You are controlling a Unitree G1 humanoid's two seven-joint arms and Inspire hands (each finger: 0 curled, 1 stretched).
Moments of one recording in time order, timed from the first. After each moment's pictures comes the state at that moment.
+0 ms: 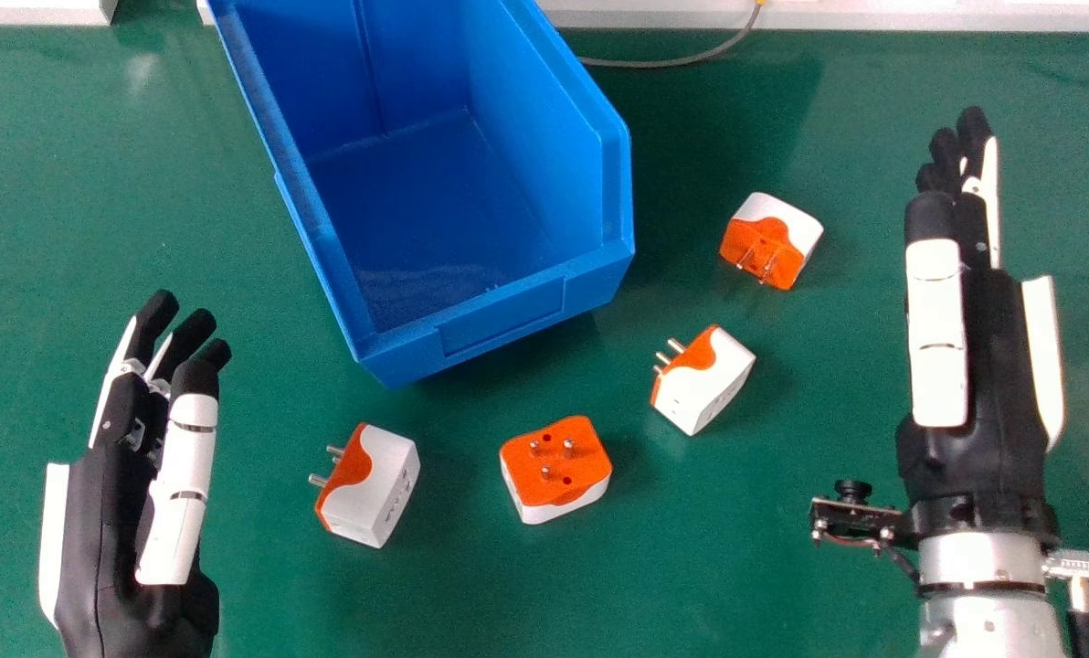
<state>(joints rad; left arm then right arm) 0.43 -0.03 0.21 -0.11 -0.22 -0.39 -0.15 0.22 0.03 0.01 -0.23 -0.10 -0.26 -0.08</state>
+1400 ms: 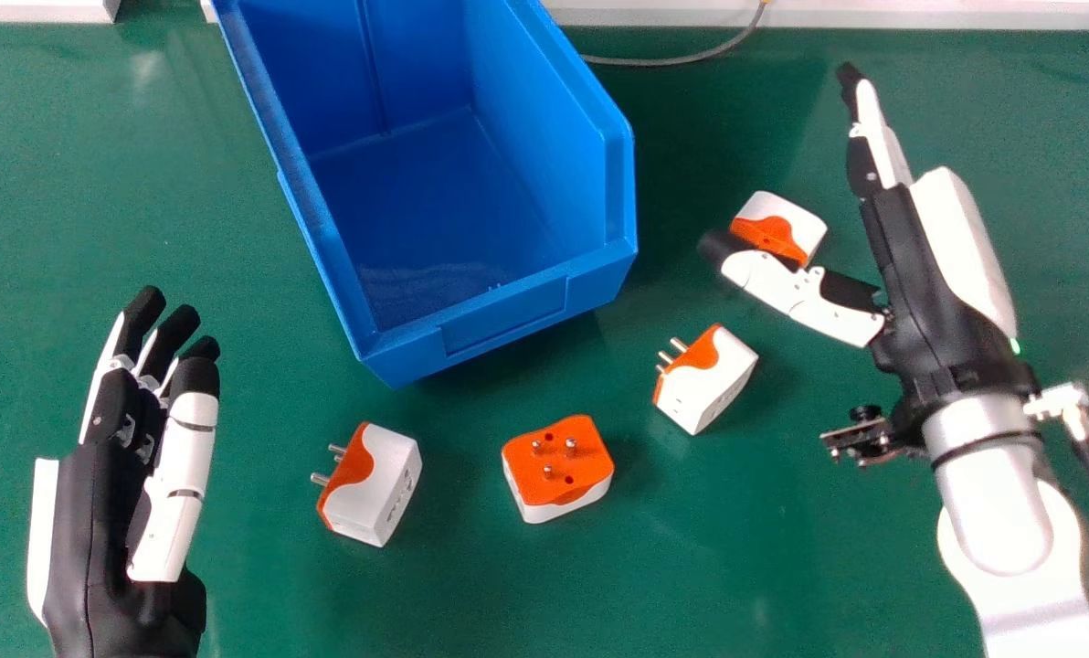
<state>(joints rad) 0.43 0.00 0.22 -0.12 -0.20 -0.38 -0.13 -0.14 -0.27 0.05 0.02 -0.49 -0.04 -0.04</state>
